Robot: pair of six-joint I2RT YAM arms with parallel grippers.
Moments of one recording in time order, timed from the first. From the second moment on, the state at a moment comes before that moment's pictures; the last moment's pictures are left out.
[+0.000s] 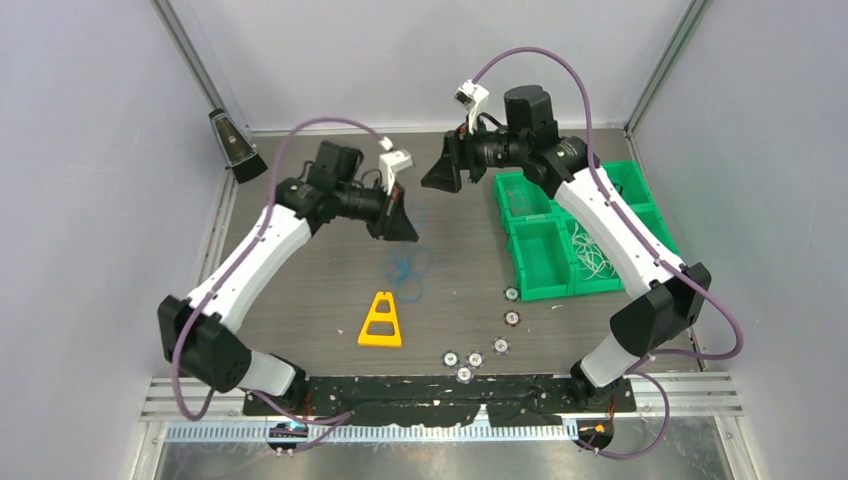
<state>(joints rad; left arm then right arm) -0.47 1.45 1.32 -0.72 0.80 0.01 0.49 1.60 1.71 -0.54 -0.67 0.12</state>
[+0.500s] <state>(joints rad) -0.26 1.30 1.03 0.21 1.01 -0.87 0.49 1.37 1.49 -0.38 -0.82 -0.04</state>
